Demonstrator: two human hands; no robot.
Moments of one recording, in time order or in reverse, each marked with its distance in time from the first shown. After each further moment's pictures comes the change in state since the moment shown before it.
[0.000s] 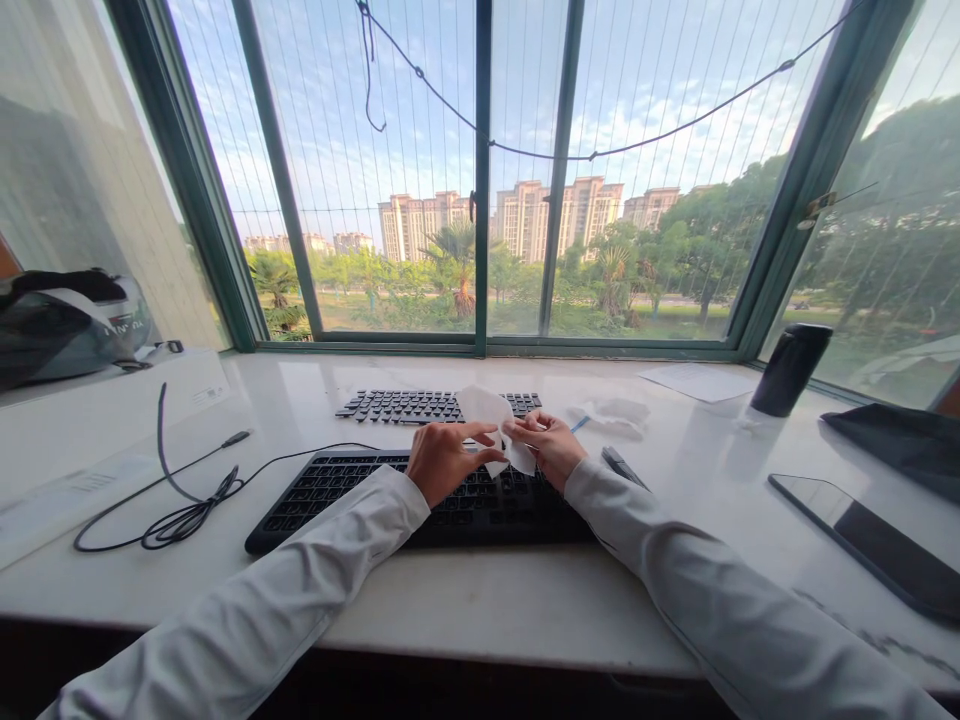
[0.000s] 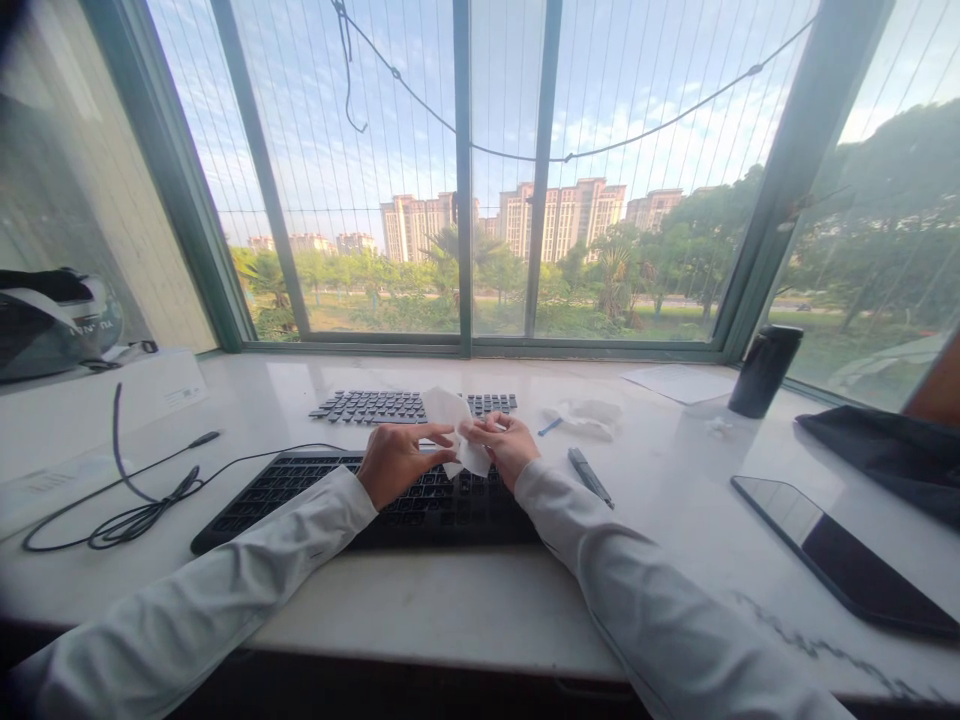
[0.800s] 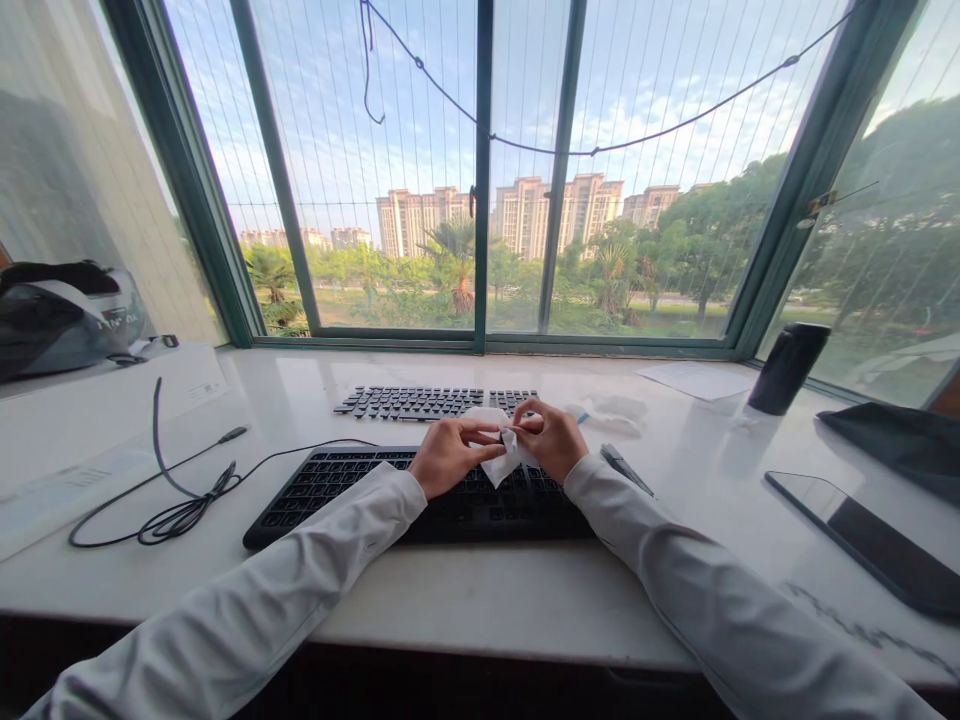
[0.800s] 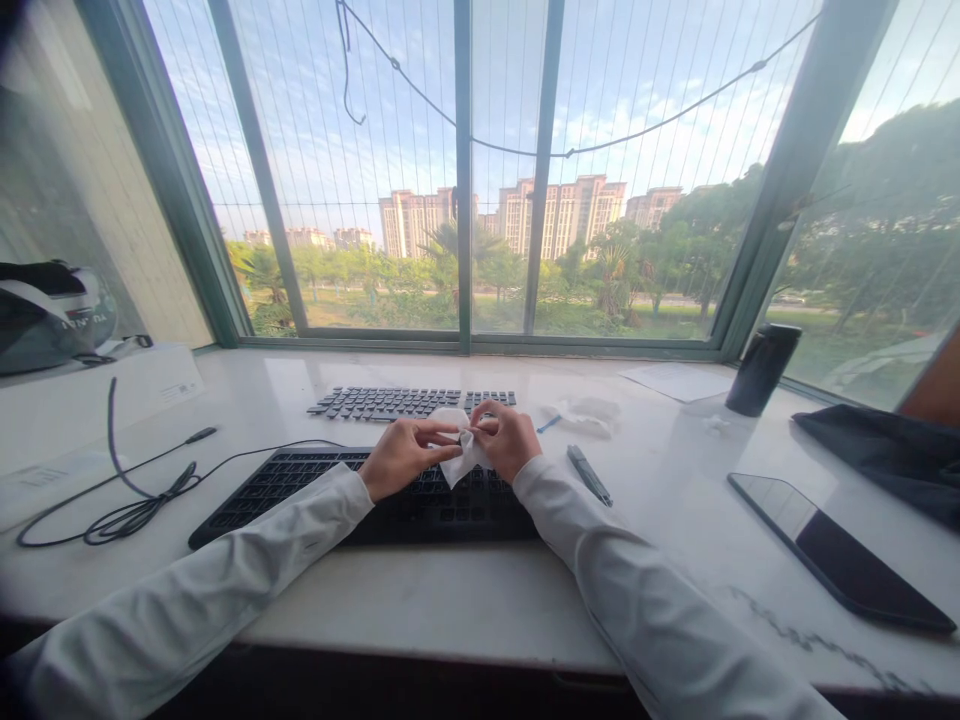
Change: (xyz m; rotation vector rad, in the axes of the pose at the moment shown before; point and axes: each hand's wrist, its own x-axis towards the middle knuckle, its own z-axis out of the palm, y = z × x) left_hand 0.005 -0.007 0.013 -0.613 -0.221 -0.233; right_hand 0.002 -0.005 -0.014 -0.868 -0.067 -0.373
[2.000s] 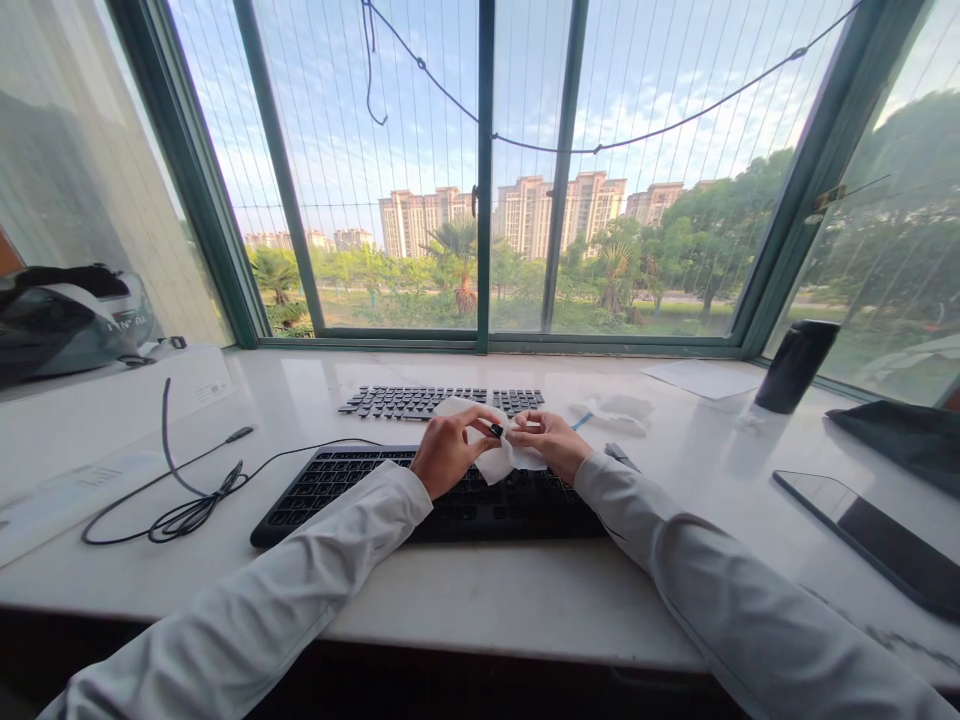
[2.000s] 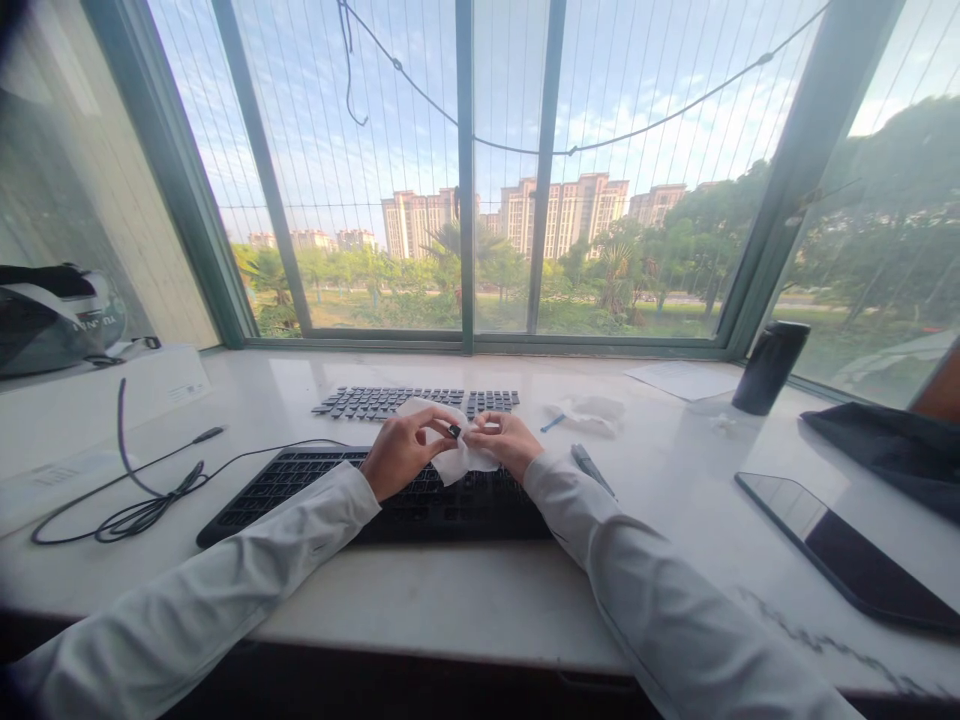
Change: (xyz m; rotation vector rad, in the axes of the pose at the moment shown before) left_hand -0.004 0.010 -0.004 0.392 0.189 0.217; right_hand 0.004 -0.008 0.007 0.645 -0.168 0.379
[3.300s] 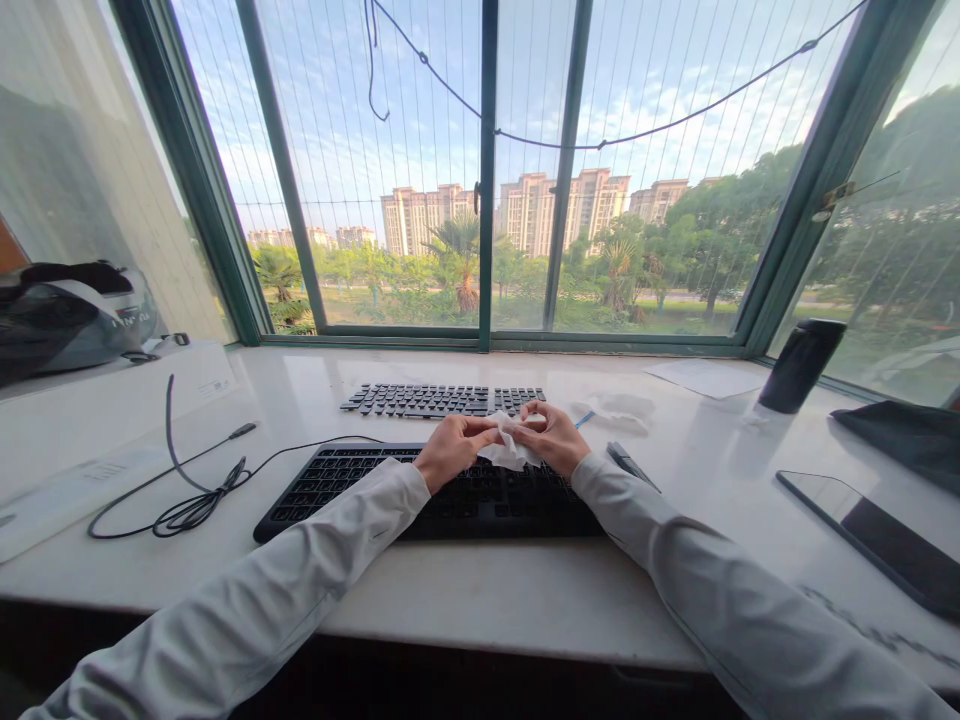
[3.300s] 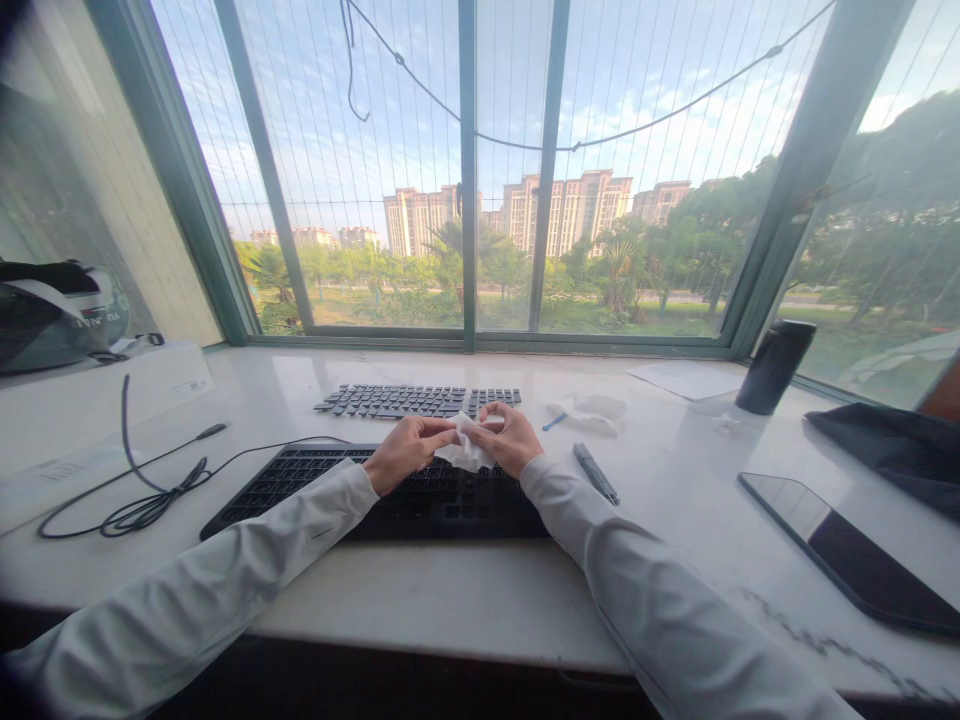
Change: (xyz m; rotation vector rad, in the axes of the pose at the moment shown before) left_hand 0.004 -0.002 0.004 -0.546 -0.262 -0.422; right_hand 0.000 0.005 -0.005 -0.248 0.066 -0.109
